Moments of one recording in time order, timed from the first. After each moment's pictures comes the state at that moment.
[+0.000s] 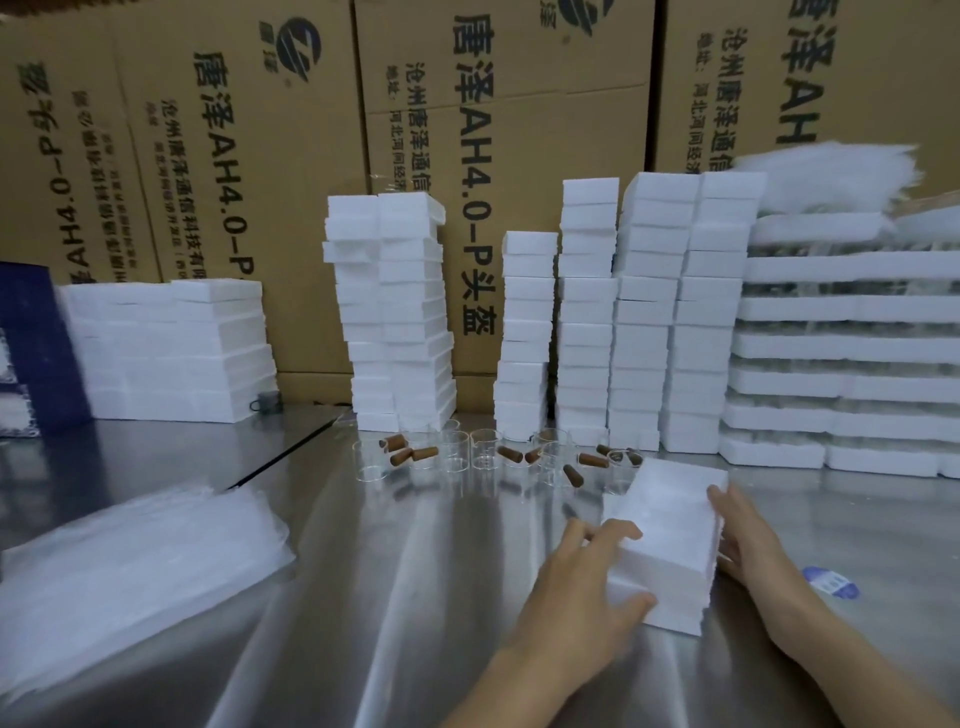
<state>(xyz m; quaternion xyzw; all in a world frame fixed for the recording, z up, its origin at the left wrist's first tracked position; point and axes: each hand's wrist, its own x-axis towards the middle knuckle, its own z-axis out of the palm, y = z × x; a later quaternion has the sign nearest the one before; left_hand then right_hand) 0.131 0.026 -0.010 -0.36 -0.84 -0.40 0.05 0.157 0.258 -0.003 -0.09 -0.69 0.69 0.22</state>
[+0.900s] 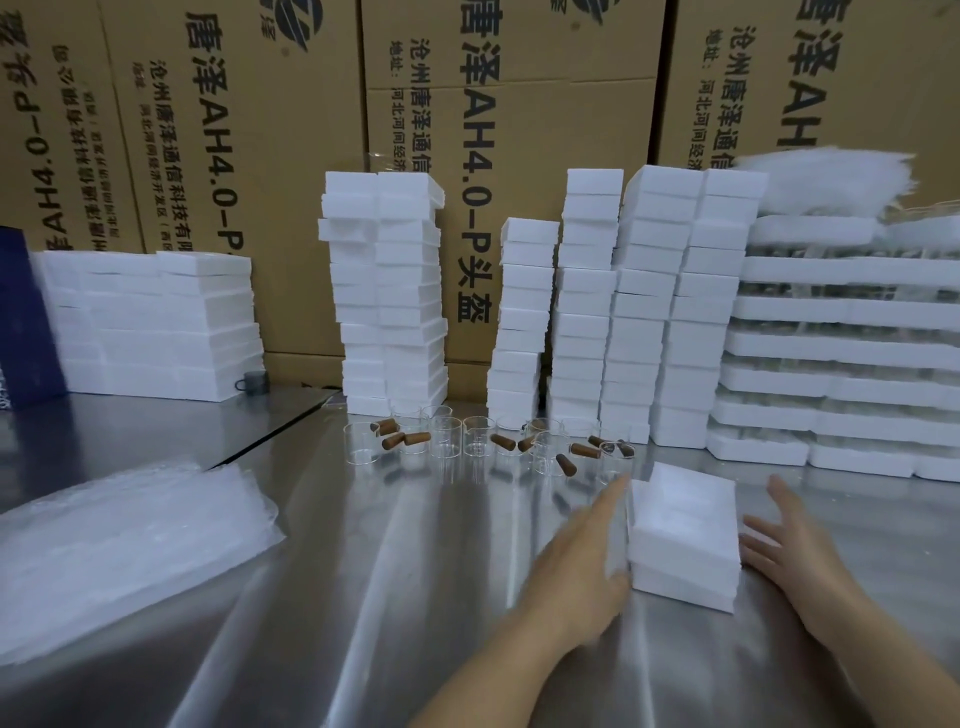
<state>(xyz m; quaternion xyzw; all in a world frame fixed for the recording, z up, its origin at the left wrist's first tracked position) 0.123 0.038 -0.003 -0.37 -0.82 -0.43 0.04 0.163 0.306 -0.001 -0.24 -0.62 0.70 0.25</state>
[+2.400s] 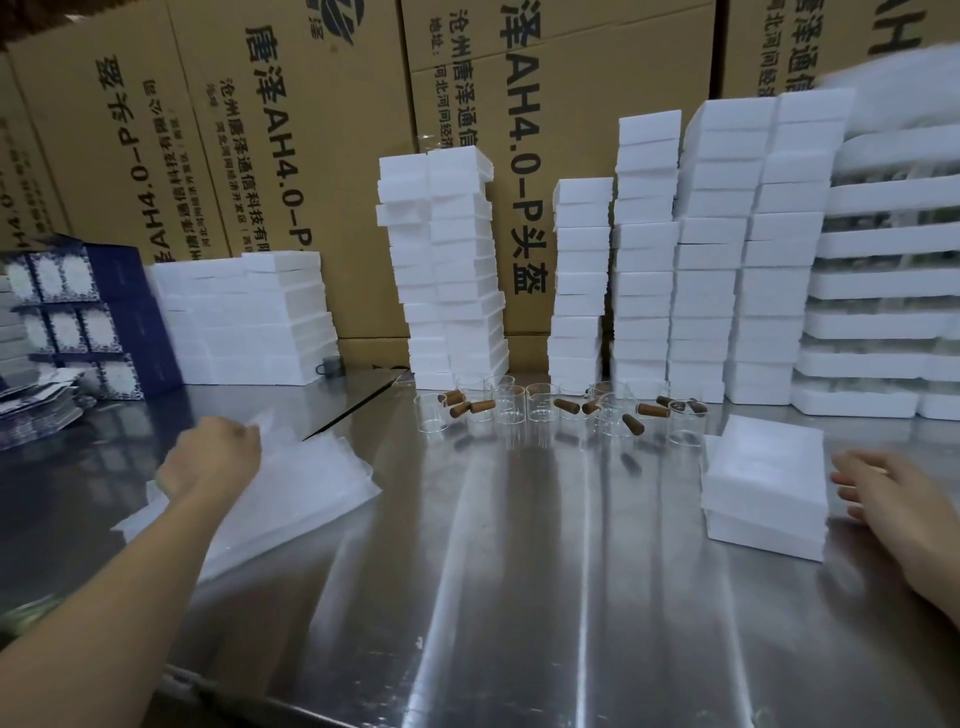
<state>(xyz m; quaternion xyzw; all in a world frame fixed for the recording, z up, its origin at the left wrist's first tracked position) 0.020 -0.342 0.060 0.24 -0.91 -0.23 0.25 0.157 0.321 -0.029 -0.25 -0.73 0.56 0.31</state>
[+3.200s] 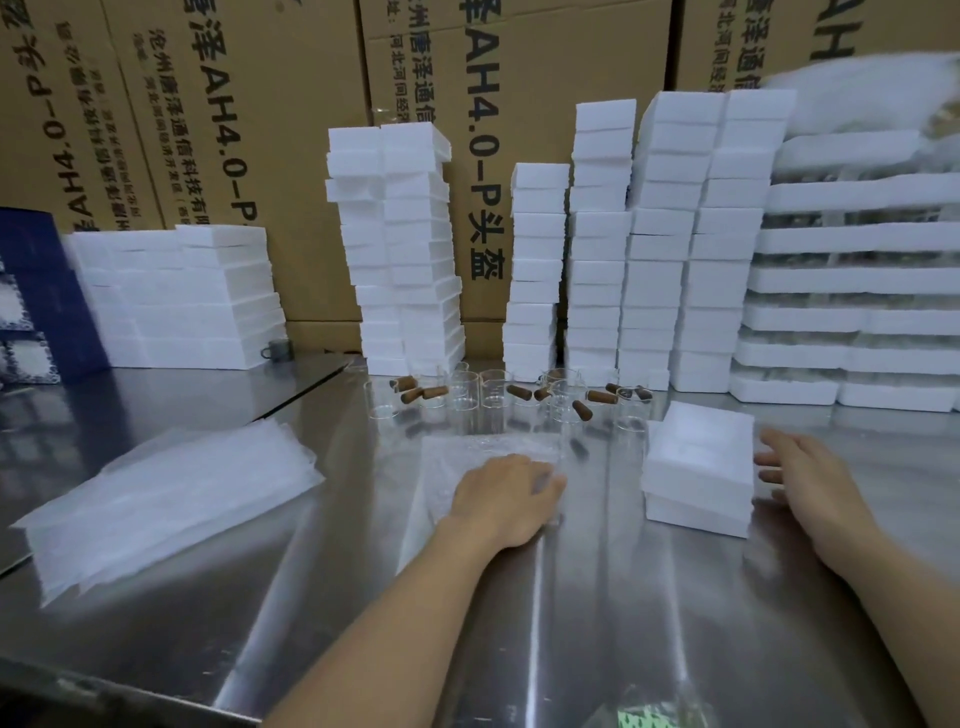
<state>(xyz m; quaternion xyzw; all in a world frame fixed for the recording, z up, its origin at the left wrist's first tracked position) 0.074 -0.029 -0.008 -0.26 -0.95 -0.15 0.03 0.165 0.299 -0.011 -0.22 -0.74 0.55 0.31</state>
